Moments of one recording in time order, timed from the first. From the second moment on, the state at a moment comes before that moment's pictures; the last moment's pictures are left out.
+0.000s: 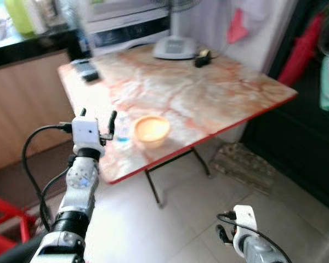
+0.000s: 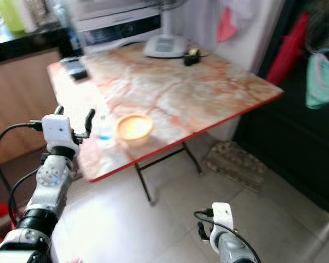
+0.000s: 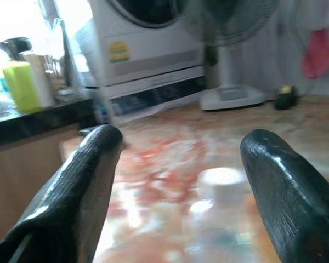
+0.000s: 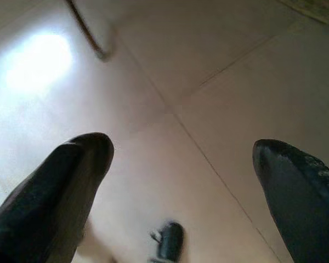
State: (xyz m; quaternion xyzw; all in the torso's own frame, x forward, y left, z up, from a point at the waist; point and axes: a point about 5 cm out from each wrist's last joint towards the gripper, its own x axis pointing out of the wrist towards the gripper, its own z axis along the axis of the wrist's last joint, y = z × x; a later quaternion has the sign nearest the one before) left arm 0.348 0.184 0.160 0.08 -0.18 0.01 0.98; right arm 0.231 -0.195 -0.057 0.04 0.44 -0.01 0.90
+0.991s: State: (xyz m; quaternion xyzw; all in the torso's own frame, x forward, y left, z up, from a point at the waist) left arm 0.349 0.170 0.190 0.06 -0.22 -0.04 0.97; right arm 0.236 -0.193 -0.055 0.04 0.44 0.00 0.90
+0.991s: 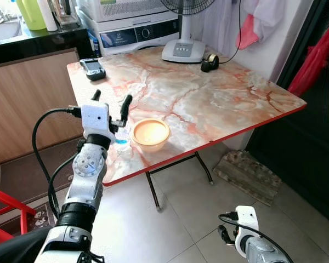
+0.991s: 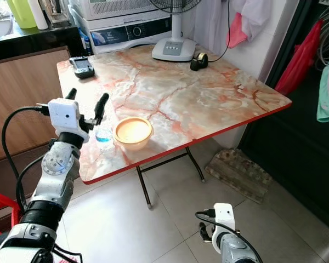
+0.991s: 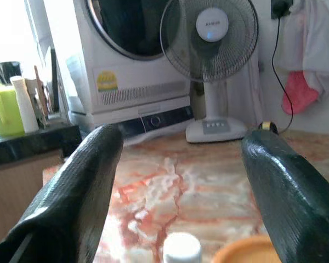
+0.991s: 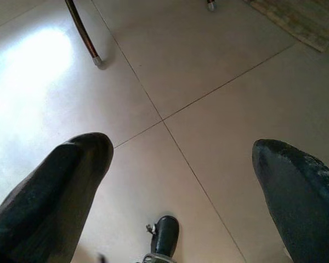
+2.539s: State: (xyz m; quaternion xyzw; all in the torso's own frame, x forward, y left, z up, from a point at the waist) left arm 0.347 0.179 0.183 0.07 -0.20 -0.02 0.98; right arm 0.237 -0.193 -0.054 0.03 0.44 0.01 0.90
